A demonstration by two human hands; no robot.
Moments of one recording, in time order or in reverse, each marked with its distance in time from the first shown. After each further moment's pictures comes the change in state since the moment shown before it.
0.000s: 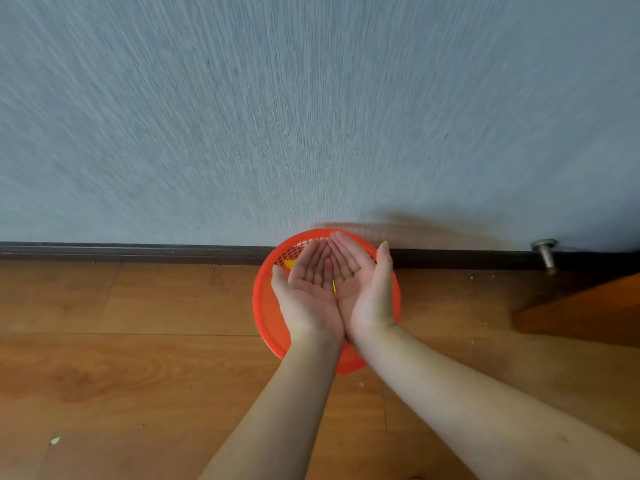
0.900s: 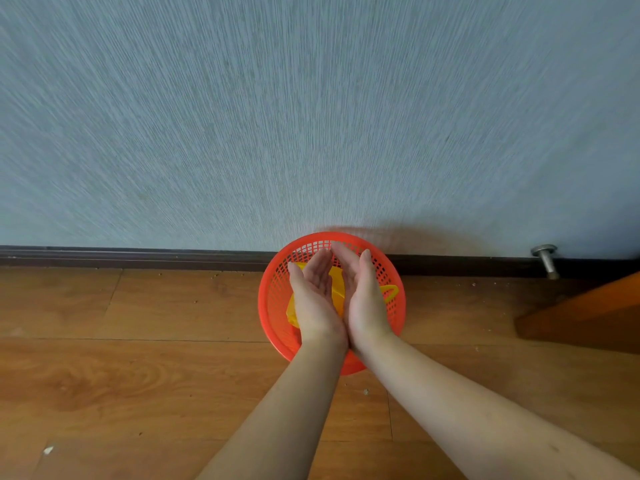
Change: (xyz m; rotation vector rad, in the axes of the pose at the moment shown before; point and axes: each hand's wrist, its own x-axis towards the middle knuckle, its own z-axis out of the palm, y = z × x) left_hand 0.010 -0.014 -0.018 0.331 -0.053 0.123; right_hand 0.011 0.029 -0.027 -0.494 -0.060 -0.193
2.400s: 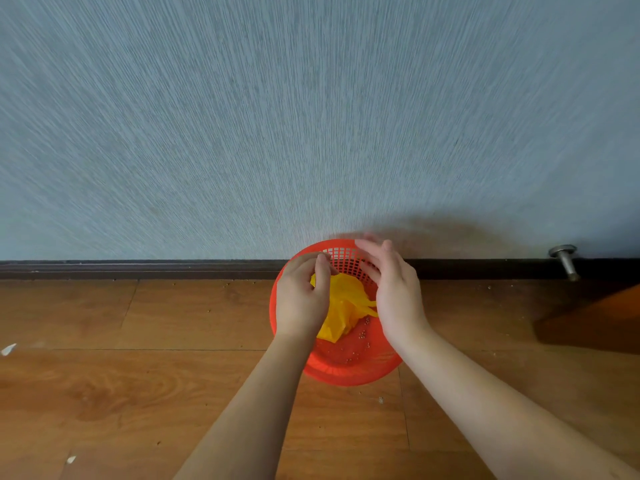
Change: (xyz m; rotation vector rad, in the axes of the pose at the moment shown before) left_hand 0.038 0.032 -0.037 1.123 -0.171 0.753; right_hand 0.012 -0.026 -0.020 -0.299 0.018 -0.234
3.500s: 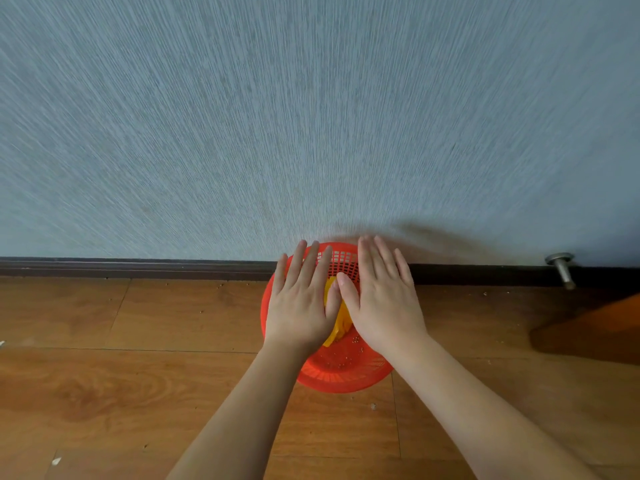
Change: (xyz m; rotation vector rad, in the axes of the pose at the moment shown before) left_hand -0.005 -0.013 0.001 0.725 -0.264 0.327; right_hand -0.001 0.002 -0.011 -1.353 -0.158 -0.335
